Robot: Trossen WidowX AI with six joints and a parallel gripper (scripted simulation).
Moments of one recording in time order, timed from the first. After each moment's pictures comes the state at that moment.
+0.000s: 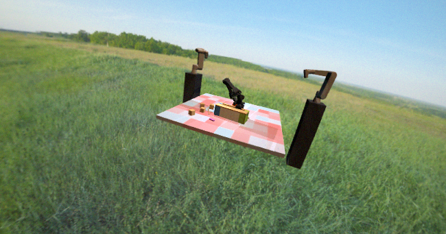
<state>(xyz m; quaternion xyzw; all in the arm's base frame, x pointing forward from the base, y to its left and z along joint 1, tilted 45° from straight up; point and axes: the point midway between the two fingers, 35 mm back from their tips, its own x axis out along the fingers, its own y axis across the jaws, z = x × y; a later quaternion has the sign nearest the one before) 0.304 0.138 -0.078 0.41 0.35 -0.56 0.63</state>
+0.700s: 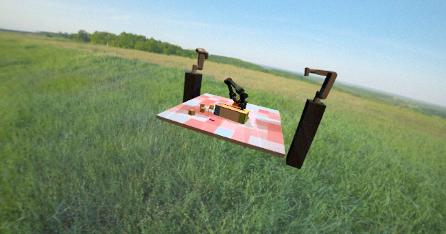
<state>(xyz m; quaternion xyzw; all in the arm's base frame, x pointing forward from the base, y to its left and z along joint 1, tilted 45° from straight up) 0.302 0.175 -0.079 0.41 0.35 -0.57 0.62</state>
